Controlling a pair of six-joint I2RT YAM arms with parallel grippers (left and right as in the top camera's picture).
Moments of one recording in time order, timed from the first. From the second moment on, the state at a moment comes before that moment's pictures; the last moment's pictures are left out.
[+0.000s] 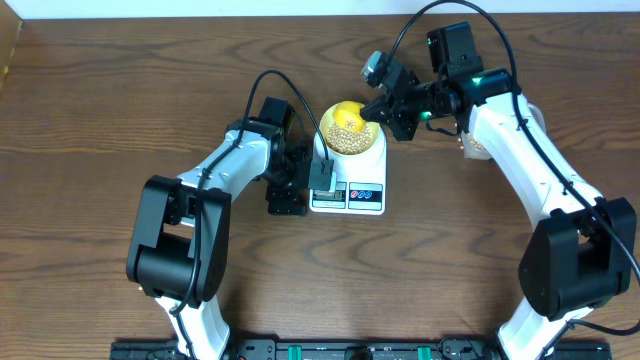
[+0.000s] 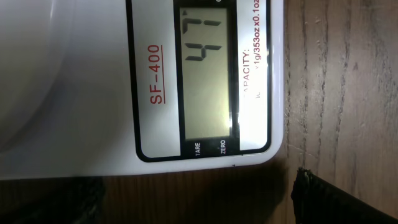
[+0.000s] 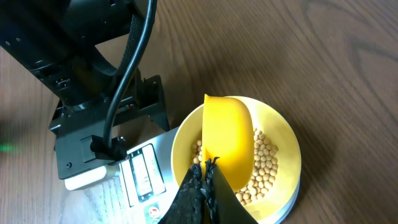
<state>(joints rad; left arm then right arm) -0.28 1.94 1.20 -0.77 0.36 1.40 0.29 1.87 1.56 -0.70 -0.73 -0.59</state>
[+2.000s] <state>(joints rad) -0.28 1.94 1.20 -0.77 0.36 1.40 0.29 1.87 1.56 -0.71 -0.68 -0.61</state>
